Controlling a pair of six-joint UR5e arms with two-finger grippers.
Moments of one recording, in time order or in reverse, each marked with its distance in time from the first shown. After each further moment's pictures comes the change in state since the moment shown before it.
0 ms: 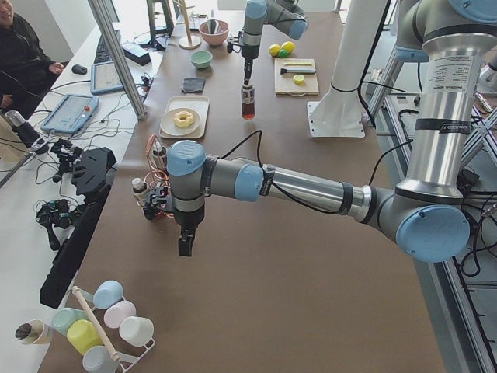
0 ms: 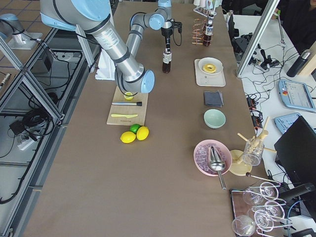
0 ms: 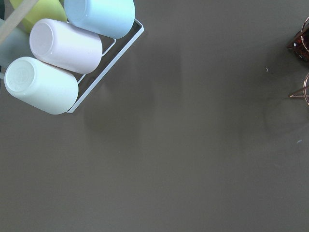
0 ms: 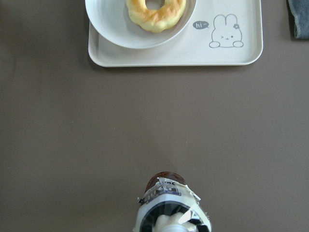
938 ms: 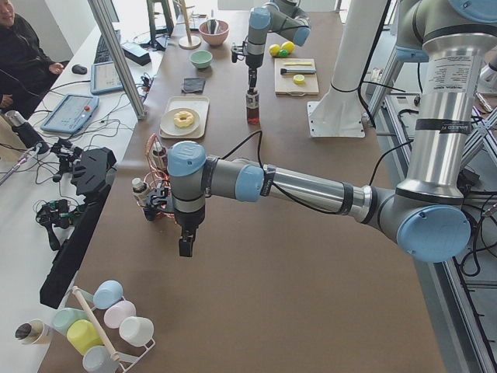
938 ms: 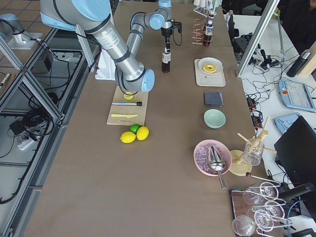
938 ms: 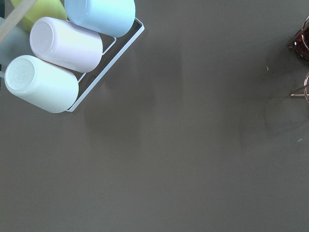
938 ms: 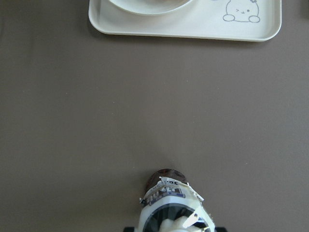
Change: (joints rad) left arm 0.000 0.004 -0.001 0.000 0.000 0.001; right arm -0.064 0.002 -0.040 0.002 -0.041 -0.016
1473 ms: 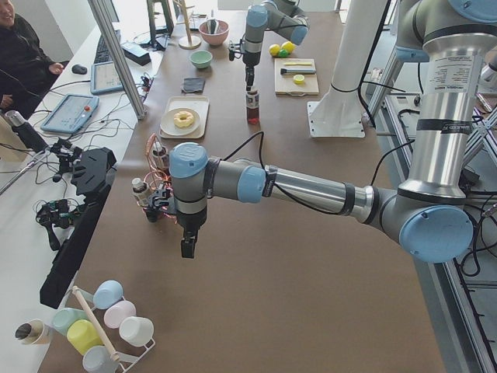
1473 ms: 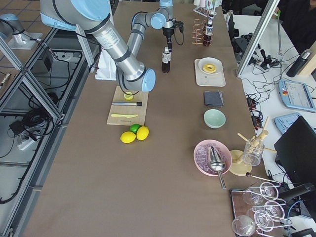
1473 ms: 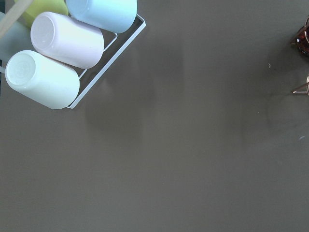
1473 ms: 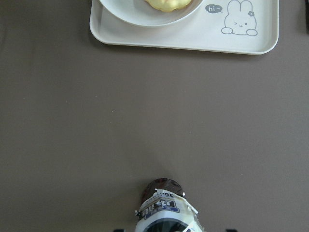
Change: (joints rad) left arm 0.000 0.010 -0.005 0.000 0.000 -0.001; right arm 0.021 0.008 -0.007 -0.003 0.003 -0.035
